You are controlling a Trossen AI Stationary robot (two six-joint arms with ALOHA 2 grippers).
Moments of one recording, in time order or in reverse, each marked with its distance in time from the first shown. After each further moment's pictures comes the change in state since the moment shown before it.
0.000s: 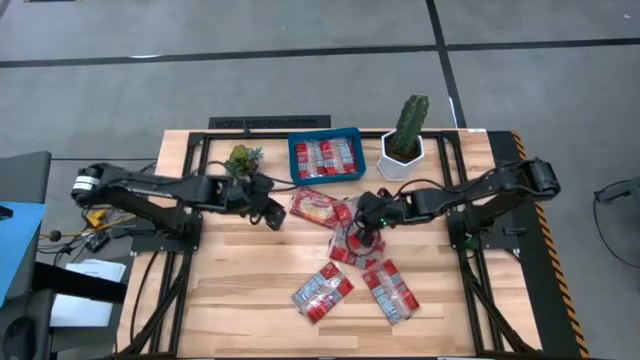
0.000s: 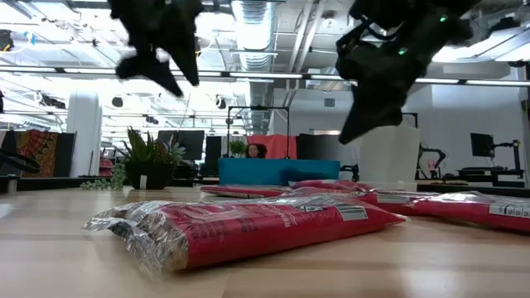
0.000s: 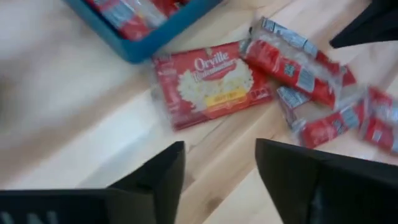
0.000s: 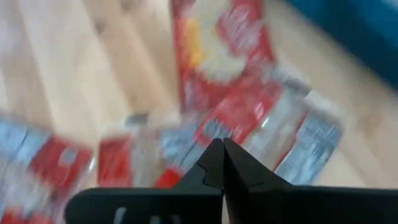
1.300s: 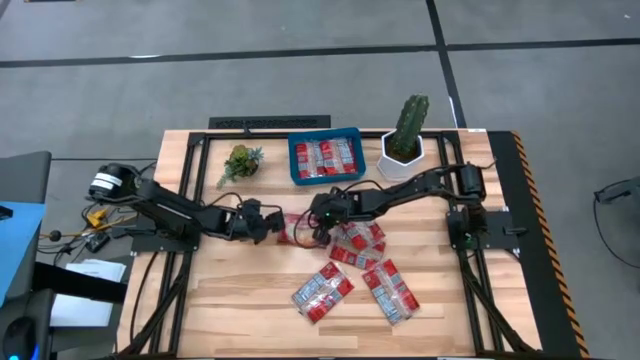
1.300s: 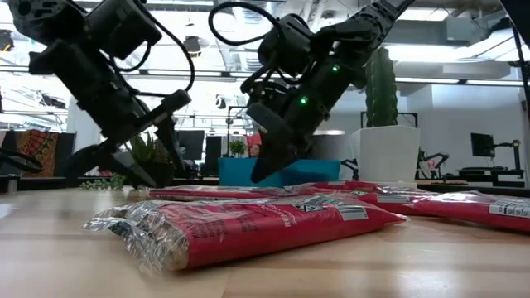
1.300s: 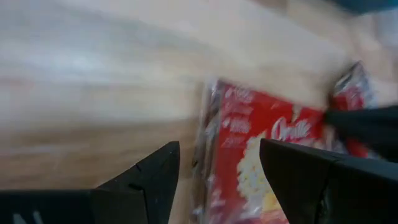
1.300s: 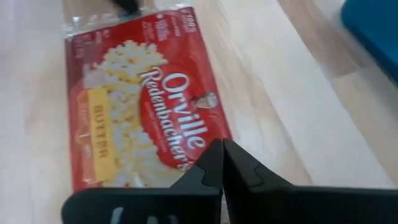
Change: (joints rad) left arm -0.133 0.195 -0.443 0.606 -0.140 -0.857; right arm -0.090 0.558 0.408 0.141 -0.103 -0.237
